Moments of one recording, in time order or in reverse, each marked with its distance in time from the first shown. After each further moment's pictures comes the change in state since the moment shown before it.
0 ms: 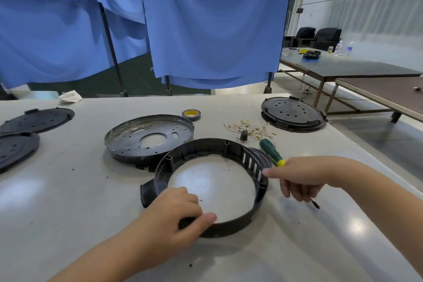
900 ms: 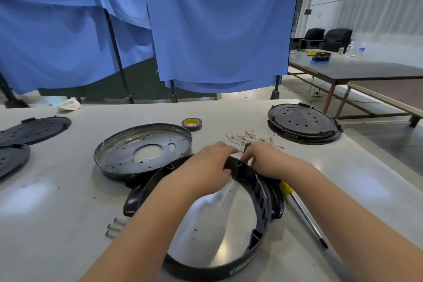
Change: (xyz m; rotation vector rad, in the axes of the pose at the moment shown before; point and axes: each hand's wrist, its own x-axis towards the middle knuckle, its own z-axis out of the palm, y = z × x) left_hand 0.155 -0.018 0.003 0.127 -0.115 -0.255; right_hand 0.117 -0.039 -0.020 -0.162 0.414 -0.496
